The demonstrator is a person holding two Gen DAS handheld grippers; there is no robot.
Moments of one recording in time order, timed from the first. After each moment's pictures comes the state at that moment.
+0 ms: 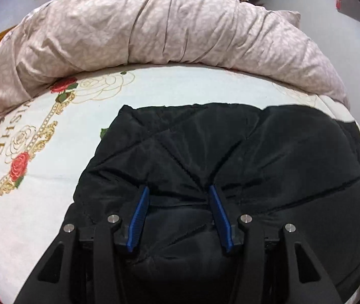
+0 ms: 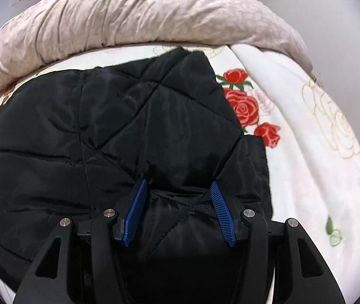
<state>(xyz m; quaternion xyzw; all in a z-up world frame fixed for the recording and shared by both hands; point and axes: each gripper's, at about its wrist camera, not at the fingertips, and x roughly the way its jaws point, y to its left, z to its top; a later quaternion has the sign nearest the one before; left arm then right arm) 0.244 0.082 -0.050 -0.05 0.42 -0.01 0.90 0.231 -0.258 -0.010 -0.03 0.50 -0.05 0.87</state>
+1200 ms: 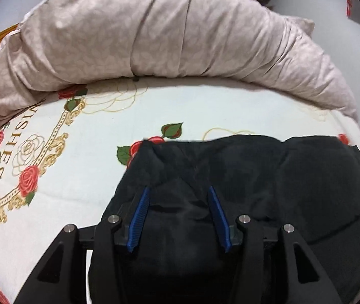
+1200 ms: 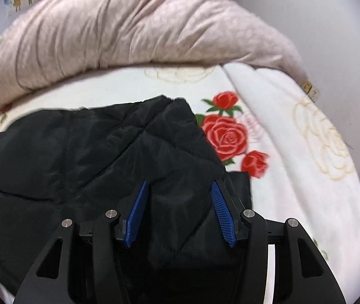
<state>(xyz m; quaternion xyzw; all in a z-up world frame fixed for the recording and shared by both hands) 0.292 0.109 -0.022 -0.05 0.43 0.01 0.90 0.257 -0.260 0.019 -0.04 0.48 -0.06 0.88</state>
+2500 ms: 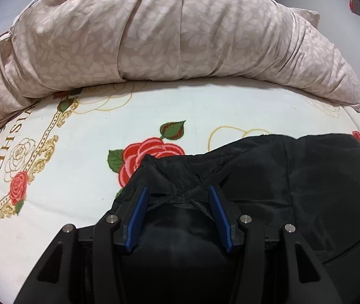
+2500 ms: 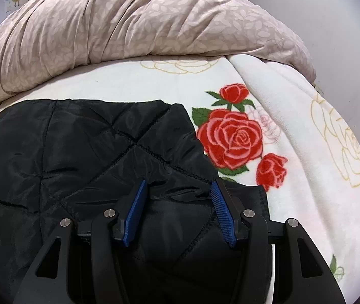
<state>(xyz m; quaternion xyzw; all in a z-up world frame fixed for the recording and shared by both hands) 0.316 0.101 -0.034 -0.04 0.43 0.03 0.90 0.273 -0.260 0.006 -0.03 0.47 -0.06 0.88</state>
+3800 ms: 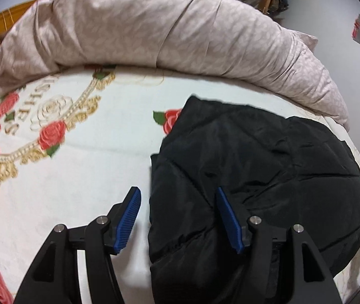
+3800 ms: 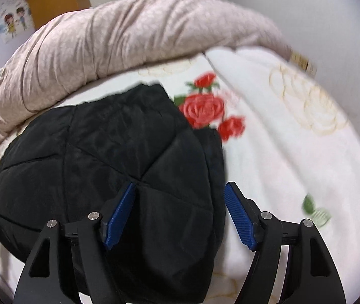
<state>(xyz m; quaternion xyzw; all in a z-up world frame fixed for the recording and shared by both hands) 0.213 0.163 -0.025 -0.12 0.43 0.01 0.89 0.187 -0.310 0.030 0.09 0.48 -0.03 0.87</state>
